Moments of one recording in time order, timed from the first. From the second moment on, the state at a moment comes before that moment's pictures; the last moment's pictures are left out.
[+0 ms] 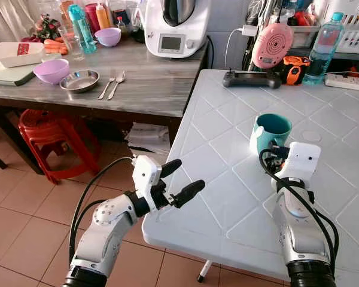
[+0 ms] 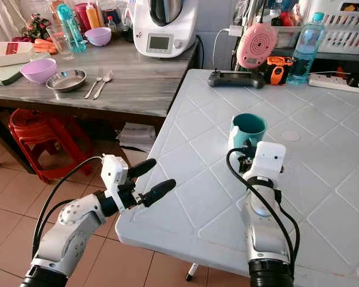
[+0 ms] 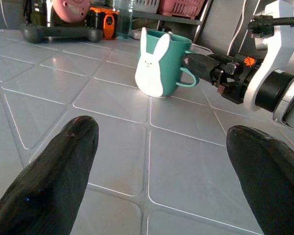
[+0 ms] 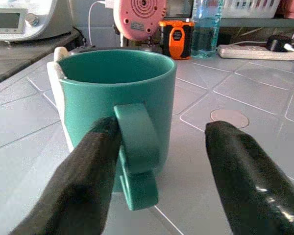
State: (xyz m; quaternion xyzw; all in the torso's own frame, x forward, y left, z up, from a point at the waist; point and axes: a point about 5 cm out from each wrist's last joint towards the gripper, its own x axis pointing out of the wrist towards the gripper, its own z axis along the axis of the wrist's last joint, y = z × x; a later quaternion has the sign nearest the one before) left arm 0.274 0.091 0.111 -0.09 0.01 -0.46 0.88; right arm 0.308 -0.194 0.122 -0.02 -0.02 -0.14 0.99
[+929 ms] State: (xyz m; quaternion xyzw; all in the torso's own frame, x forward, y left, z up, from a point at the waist) left arm 0.274 0.090 0.109 -0.09 0.01 -0.46 0.88; right arm 0.314 -0.191 0.121 0.00 -0.02 -0.11 0.99
